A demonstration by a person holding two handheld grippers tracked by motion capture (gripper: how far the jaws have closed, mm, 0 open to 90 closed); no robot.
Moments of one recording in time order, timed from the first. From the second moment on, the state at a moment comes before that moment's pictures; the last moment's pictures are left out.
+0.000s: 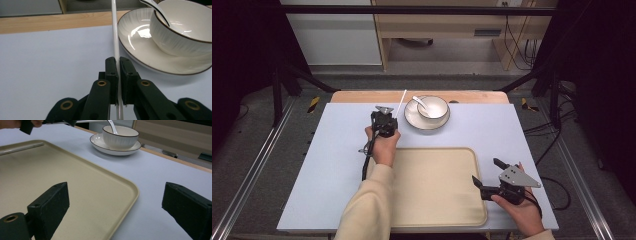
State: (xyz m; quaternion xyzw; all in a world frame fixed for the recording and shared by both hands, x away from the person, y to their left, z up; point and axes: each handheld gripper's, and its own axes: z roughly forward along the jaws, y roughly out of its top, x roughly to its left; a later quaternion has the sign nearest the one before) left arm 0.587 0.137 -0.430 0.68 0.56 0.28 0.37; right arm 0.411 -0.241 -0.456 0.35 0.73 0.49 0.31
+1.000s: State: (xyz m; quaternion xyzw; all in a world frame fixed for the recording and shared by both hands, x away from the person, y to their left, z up) left arm 0.425 0.162 -0.431 0.62 0.58 0.29 0.44; right arm 0.411 -0.242 -0.457 0.35 0.73 0.51 0.30
